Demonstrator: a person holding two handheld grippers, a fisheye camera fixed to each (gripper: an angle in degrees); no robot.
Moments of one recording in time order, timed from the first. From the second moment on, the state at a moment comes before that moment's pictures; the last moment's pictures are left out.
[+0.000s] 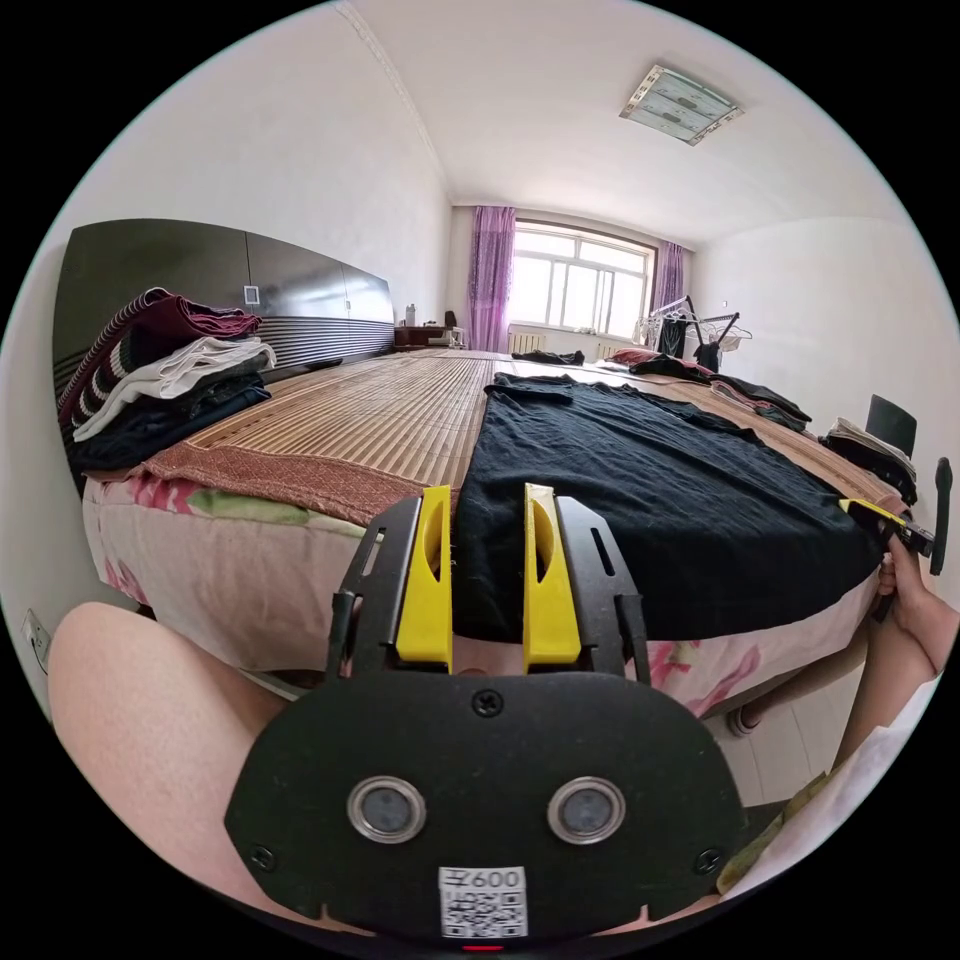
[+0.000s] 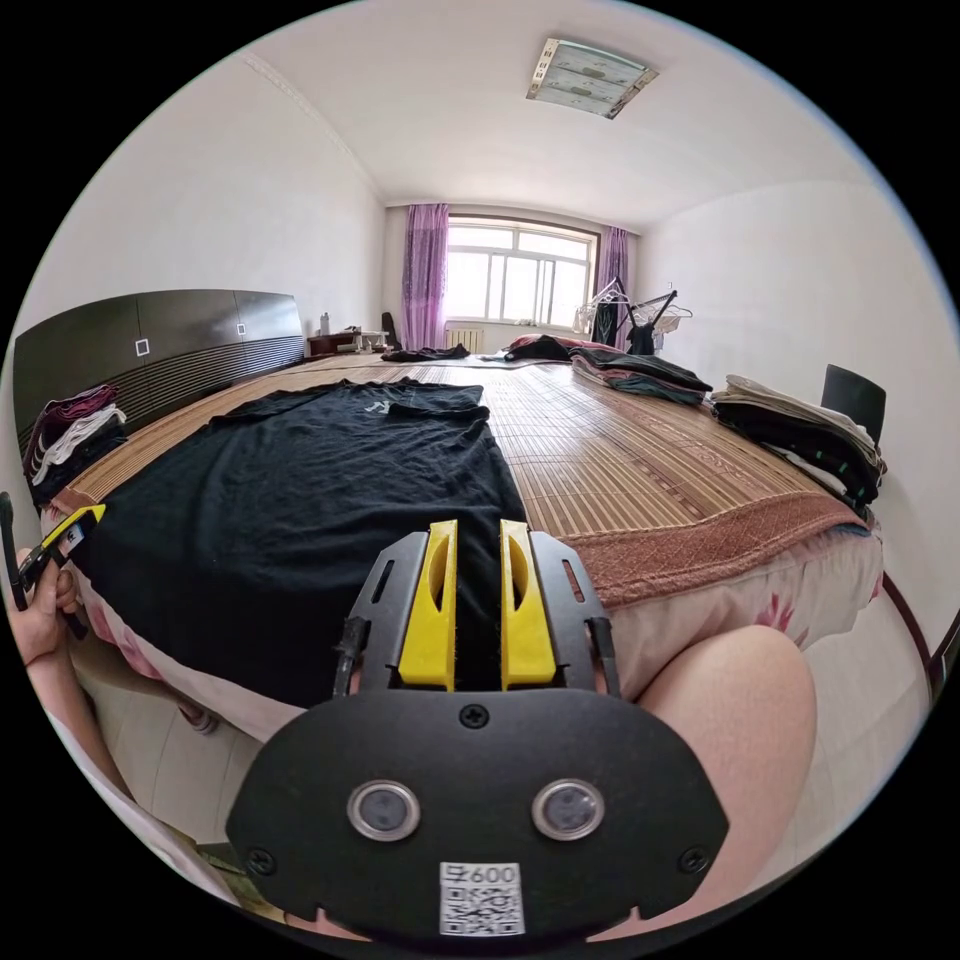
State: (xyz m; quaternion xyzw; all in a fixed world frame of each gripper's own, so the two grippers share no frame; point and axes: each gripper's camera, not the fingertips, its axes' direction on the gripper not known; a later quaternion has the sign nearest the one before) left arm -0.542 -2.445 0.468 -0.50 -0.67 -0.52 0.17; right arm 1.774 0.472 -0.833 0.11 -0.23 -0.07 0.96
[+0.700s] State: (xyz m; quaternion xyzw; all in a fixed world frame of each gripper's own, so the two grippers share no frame) left arm -0.577 -2.421 0.562 -0.50 -0.67 -0.53 0.17; right arm 1.674 0.507 -0.893 0.11 -0.23 -0.07 0.96
